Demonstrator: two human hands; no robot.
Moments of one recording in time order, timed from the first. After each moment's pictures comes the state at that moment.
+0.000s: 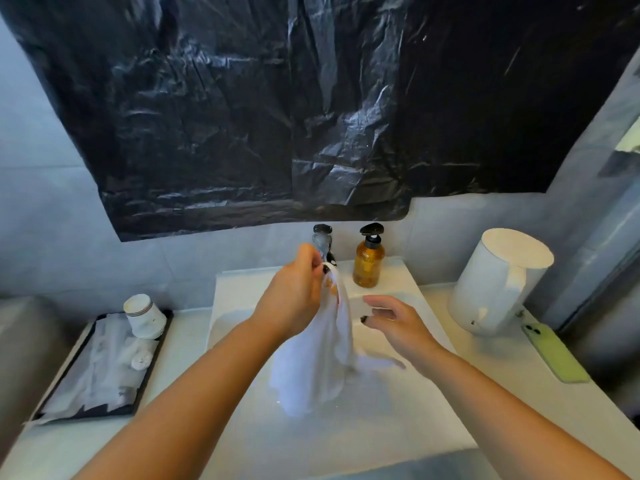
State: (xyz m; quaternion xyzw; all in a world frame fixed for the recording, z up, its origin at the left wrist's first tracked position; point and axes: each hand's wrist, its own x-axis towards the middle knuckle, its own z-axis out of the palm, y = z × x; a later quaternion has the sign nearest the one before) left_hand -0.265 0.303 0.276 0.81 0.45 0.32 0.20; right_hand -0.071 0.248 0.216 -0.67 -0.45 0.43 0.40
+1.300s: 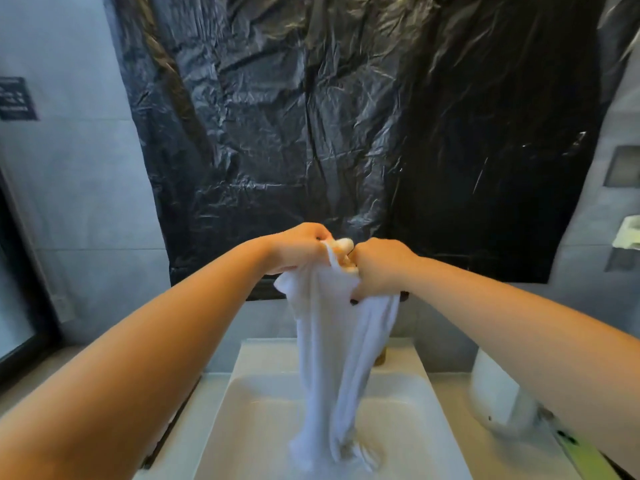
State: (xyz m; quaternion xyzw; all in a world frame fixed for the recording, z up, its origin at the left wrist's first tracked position) left_hand -0.243 0.291 0.479 0.79 0.44 0.21 0.36; right_hand -0.074 0.272 0.459 -0.58 -0.81 -0.12 0.00
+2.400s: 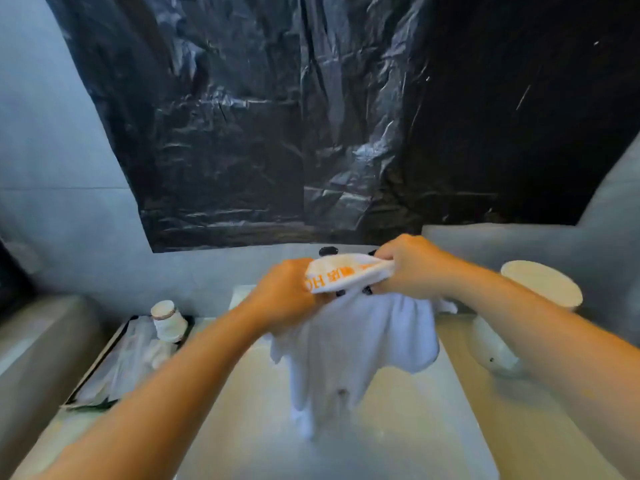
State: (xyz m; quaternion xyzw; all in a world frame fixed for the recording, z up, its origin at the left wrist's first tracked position) left_hand -0.256 0.285 0.344 0.77 0.55 0.21 0.25; right_hand -0.043 0.279 0.381 -0.61 -0.76 0.19 0.11
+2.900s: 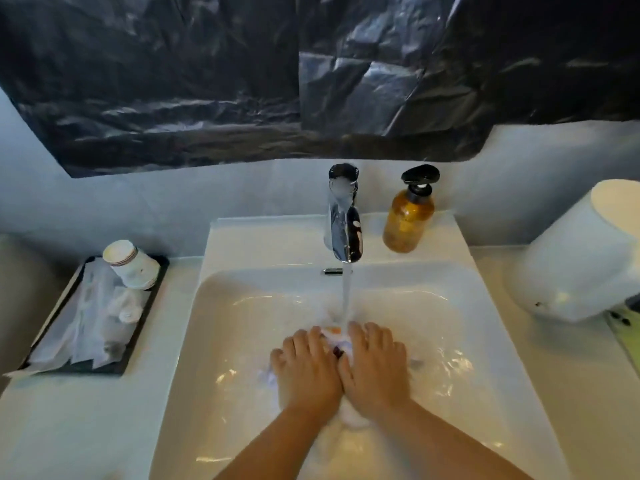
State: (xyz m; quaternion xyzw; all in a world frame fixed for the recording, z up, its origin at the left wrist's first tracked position) left_hand -0.232 0.281 0.035 0.74 0.67 0.03 0.07; right_hand -0.111 0.273 0.030 -0.71 -0.70 0.02 0.08
